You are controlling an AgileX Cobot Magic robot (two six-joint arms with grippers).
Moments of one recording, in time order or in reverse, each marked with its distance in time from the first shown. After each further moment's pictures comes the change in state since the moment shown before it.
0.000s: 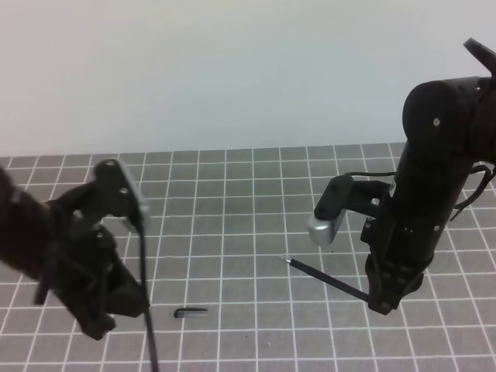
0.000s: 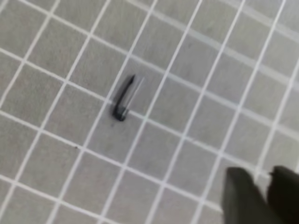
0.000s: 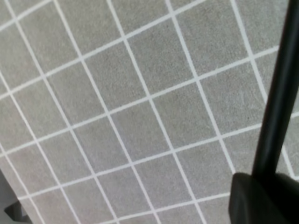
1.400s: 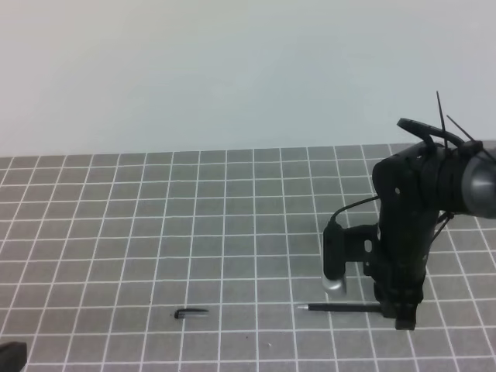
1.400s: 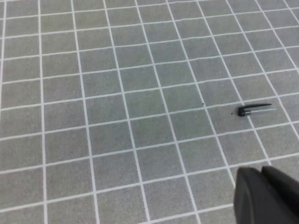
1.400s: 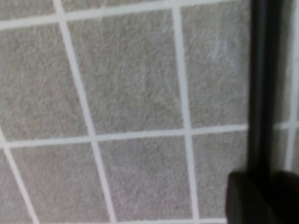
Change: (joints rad) left arm 0.064 -0.910 0.609 0.261 -0.465 -0.993; right arm -0.002 0.183 0.086 -0.254 -0.282 -0.193
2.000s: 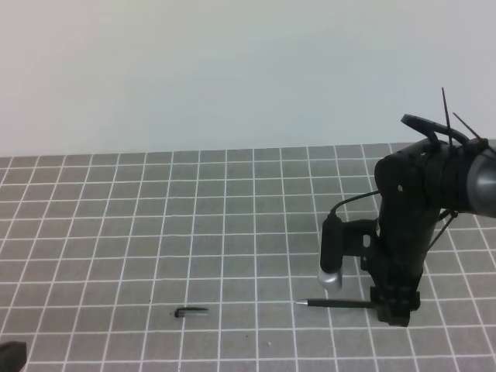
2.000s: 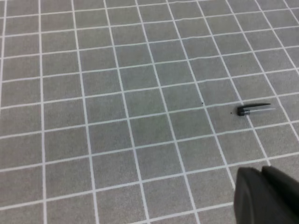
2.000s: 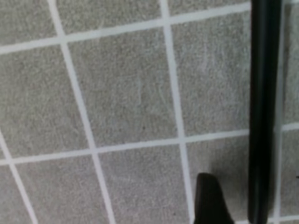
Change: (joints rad) left arm 0.000 0.000 -0.001 0.000 0.004 -0.006; right arm 0.000 -0.018 0.010 0.010 -0.029 0.038
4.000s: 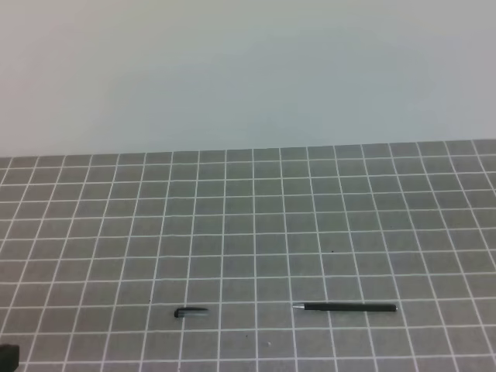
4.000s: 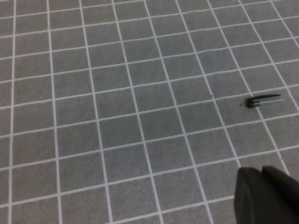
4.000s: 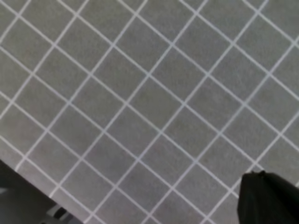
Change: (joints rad) left arm 0.000 -0.002 -0.020 0.051 0.037 -0.008; right arm -0.364 -1.002 0.455 0.211 0.262 0.259
